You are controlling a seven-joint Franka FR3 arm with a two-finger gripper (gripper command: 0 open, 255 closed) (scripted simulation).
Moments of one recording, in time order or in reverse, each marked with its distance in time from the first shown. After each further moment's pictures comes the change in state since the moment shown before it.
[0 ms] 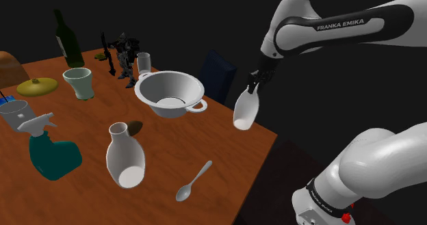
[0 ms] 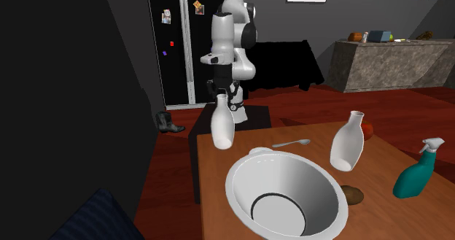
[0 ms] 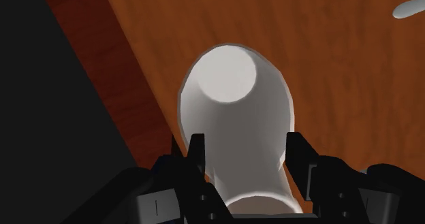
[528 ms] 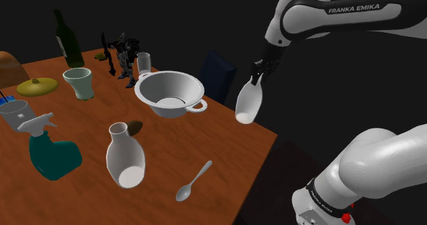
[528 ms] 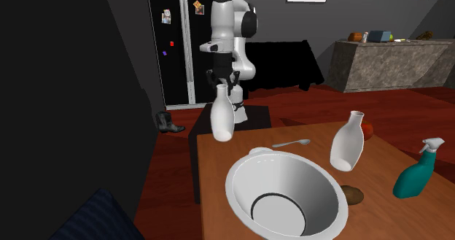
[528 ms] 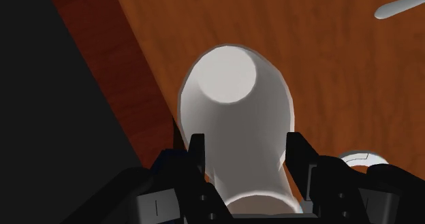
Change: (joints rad) arm 0.000 -0.030 0.001 0.088 0.000 -0.118 -0.001
